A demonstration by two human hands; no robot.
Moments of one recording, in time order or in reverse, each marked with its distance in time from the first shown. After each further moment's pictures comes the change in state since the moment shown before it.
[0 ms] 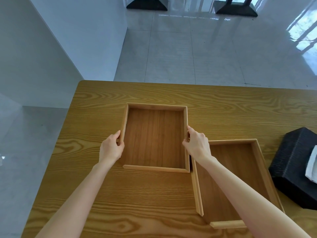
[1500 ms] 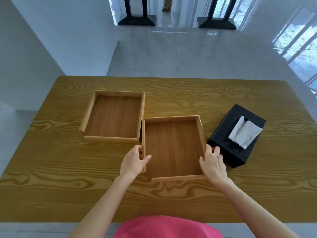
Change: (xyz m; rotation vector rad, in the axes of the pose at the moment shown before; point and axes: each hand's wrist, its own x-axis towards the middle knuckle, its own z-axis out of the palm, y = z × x) left_hand -0.191 0.127 0.128 -0.036 -0.111 0.066; right_hand -0.147 0.202 -0.081 -0.179 0.009 0.211
